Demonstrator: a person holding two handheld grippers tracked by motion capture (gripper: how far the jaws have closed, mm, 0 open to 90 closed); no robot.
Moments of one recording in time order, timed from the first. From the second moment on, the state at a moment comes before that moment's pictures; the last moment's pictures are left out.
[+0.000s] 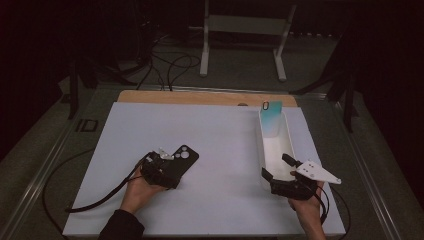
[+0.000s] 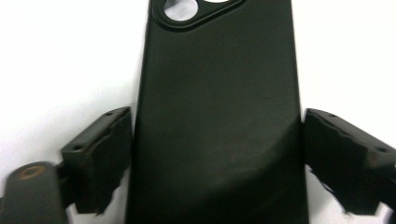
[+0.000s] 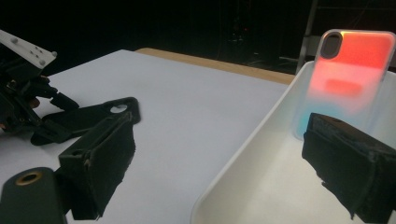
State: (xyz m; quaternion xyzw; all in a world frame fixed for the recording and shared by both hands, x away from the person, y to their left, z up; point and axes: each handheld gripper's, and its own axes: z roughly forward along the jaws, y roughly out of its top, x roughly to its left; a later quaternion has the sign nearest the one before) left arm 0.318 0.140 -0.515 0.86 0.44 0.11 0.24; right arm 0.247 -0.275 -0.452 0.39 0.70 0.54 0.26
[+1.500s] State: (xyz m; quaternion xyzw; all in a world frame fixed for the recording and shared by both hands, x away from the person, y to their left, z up) left arm 0.297 0.146 -0.459 0.81 0.45 0.17 0.35; right arm 0.267 -0.258 -0.435 0.40 0.72 0.53 0.20
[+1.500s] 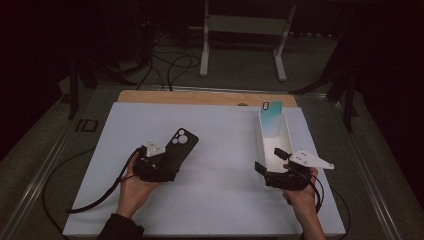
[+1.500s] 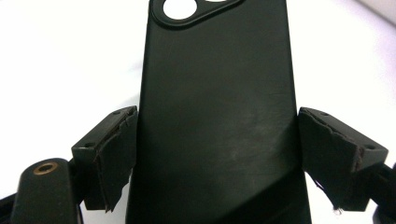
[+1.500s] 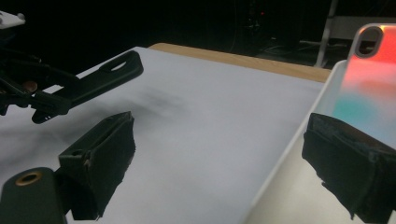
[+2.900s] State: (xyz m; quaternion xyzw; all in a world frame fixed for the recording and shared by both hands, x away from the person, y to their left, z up) left arm 0.285 0.098 -0.412 0.81 0.33 0.21 0.44; right arm 0.320 -0.171 -0.392 0.36 0.76 0.54 0.10
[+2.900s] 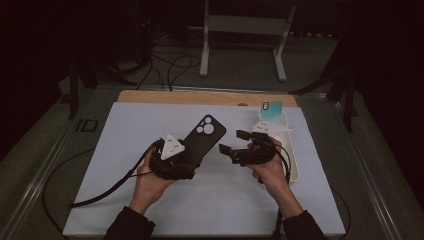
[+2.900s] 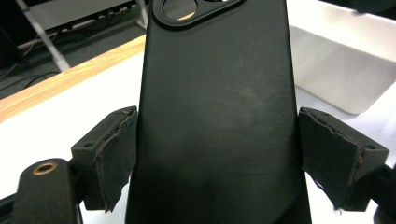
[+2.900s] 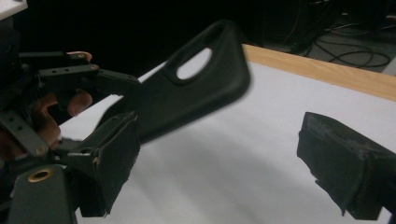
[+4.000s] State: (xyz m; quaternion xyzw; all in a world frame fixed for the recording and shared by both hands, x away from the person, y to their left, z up) left arm 0.285 0.079 -0.418 0.80 0.33 0.18 0.46; right arm 0.324 -0.125 -0.396 0.35 0.77 0.54 0.03
